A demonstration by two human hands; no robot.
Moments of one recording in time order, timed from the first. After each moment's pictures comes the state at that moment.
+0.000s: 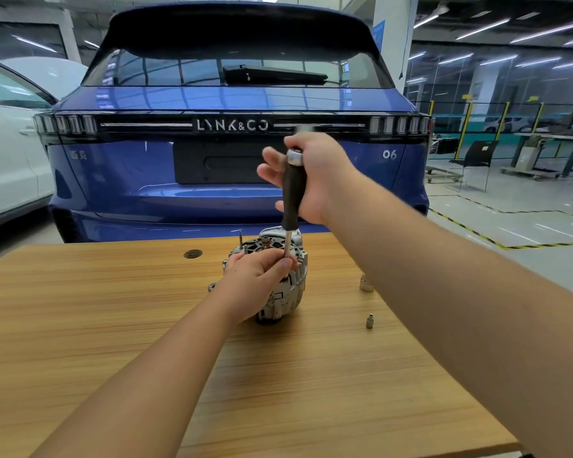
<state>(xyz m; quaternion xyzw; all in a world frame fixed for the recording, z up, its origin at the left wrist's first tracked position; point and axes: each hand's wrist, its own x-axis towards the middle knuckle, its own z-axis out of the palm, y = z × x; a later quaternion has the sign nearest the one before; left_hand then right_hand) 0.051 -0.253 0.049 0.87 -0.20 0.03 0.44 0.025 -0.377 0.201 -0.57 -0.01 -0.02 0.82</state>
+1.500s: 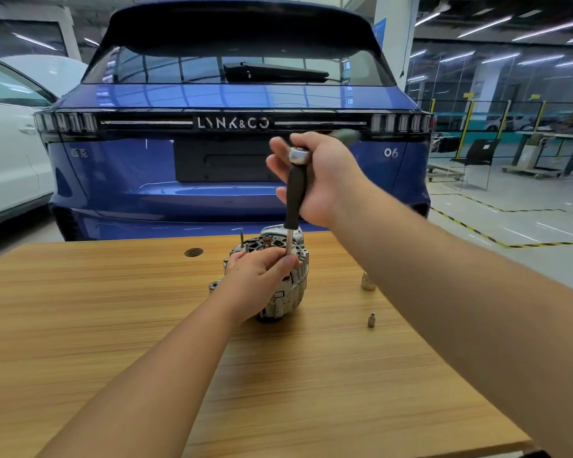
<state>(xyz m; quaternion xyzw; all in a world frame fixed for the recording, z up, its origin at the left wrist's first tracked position) 0.048 -0.254 0.050 0.88 -0.20 0.04 0.44 0.035 -0.385 0.191 -0.53 -0.04 -0.01 0.85</state>
